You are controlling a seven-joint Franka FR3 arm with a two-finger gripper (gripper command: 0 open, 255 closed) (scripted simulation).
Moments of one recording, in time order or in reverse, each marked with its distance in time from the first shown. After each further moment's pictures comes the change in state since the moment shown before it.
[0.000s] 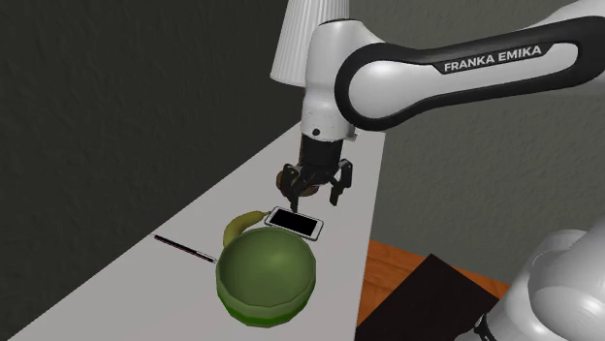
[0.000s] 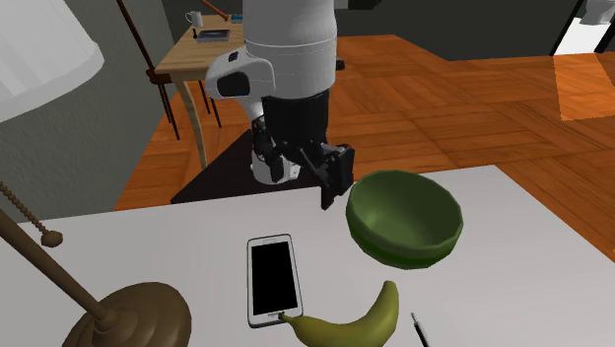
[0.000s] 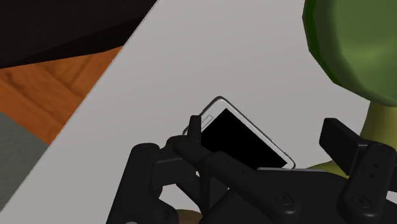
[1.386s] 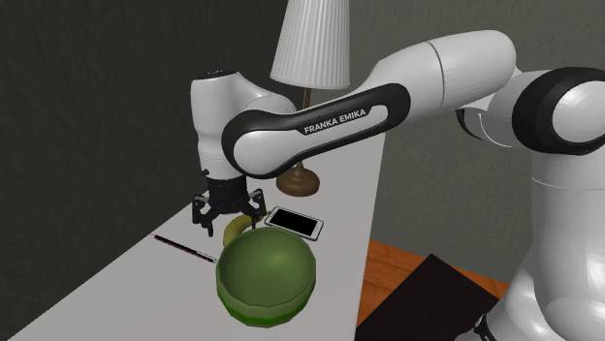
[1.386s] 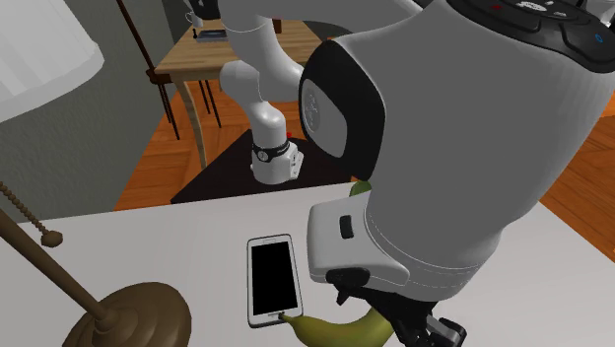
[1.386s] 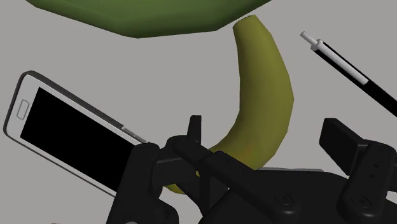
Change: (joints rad) arm 0.171 0.671 0.073 0.521 -0.424 0.047 0.497
